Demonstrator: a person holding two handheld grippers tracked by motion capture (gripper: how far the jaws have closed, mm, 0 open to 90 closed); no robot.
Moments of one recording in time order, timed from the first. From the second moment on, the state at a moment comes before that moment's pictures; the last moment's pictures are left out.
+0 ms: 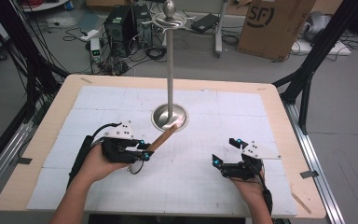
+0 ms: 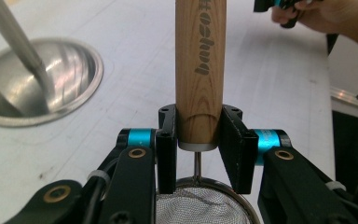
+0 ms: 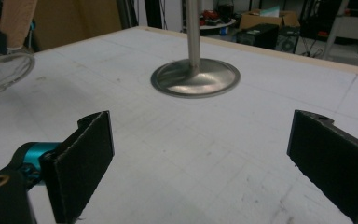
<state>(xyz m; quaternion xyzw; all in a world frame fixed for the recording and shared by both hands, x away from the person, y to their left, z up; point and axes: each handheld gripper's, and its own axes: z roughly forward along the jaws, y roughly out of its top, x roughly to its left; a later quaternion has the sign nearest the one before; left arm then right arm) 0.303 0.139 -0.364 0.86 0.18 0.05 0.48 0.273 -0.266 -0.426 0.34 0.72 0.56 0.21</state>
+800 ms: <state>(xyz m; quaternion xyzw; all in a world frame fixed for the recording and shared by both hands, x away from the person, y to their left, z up) 0.293 0.129 -0.353 0.83 0.15 0.05 0.54 0.274 -0.249 -0.386 0.28 0.72 0.60 0.19</state>
